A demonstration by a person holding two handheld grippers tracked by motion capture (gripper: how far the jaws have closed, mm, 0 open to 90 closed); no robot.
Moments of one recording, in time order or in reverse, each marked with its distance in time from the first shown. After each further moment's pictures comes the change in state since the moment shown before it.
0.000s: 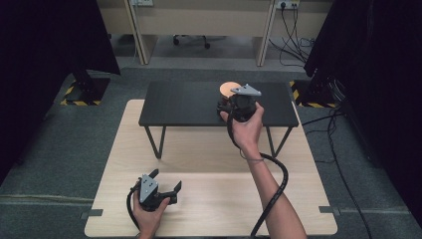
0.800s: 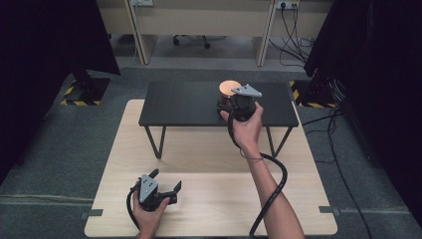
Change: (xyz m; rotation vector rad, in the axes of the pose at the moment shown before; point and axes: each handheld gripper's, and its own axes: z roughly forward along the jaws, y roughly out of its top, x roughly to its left) left arm 0.000 0.000 0.000 0.001 0.000 -0.001; right arm -0.005 -0.010 0.005 -0.039 0.013 0.009
